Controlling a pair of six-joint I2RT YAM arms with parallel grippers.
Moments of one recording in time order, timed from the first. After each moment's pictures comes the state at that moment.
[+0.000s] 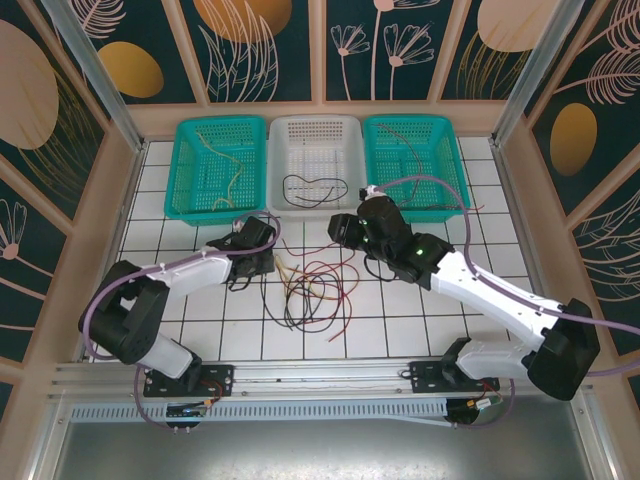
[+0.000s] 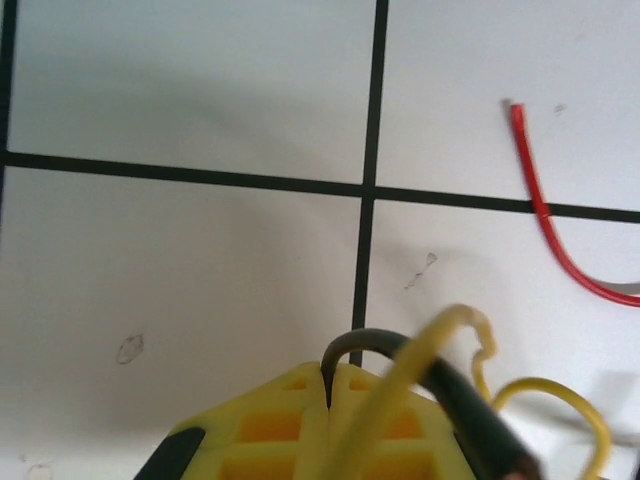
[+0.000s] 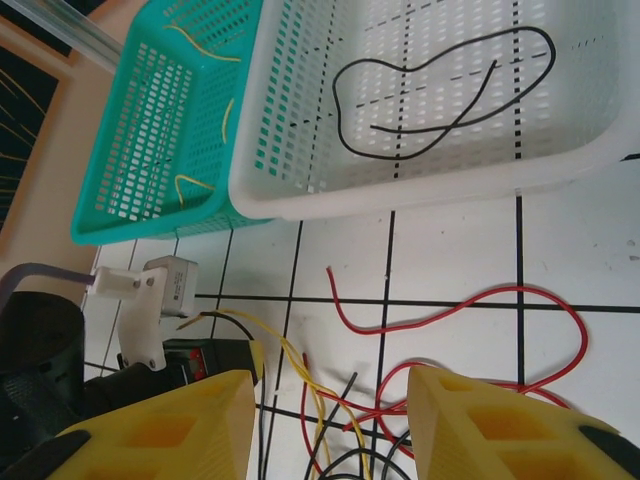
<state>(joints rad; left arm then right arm) -0.56 1.51 0.75 -0.34 -0.17 -0.66 0.84 1.21 0.98 -0.33 0.14 0.80</state>
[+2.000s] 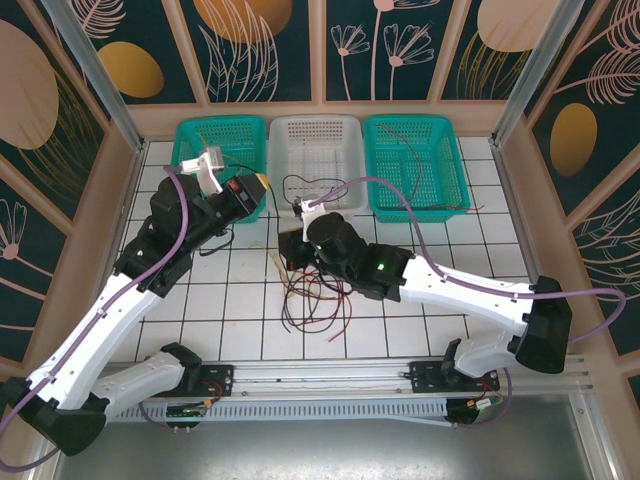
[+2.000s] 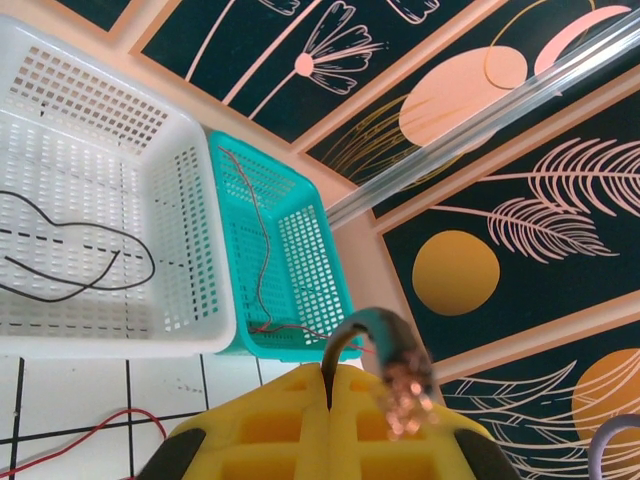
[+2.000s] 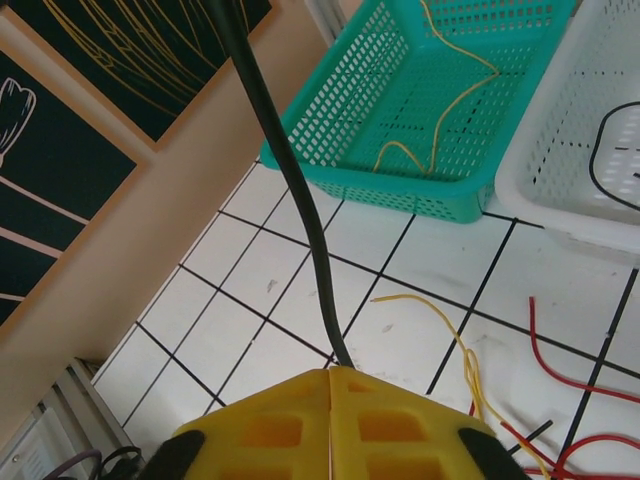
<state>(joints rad) -0.55 0.99 1.12 -0.32 0.12 -0.91 1.15 1.37 1.15 -0.19 0.22 0.59</state>
